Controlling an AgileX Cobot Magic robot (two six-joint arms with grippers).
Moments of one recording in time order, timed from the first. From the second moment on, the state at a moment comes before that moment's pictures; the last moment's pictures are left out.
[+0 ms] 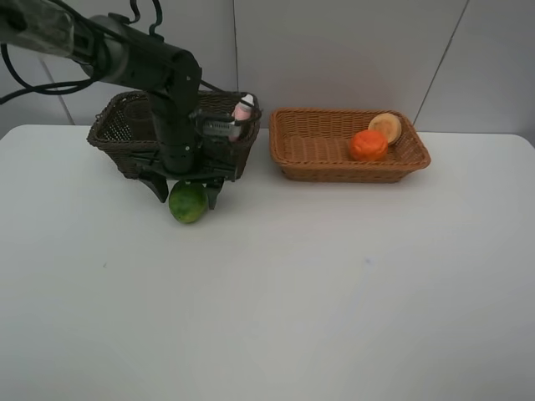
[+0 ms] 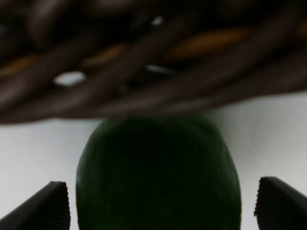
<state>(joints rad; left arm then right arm) -0.47 2.22 -1.54 0.13 0.86 -0.44 -0.02 0.00 -0.53 -0.10 1.06 0.15</state>
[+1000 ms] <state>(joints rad) -0.47 2.24 -1.54 0.16 0.85 -0.43 -0.02 0.00 -0.53 -0.10 1.06 0.15</state>
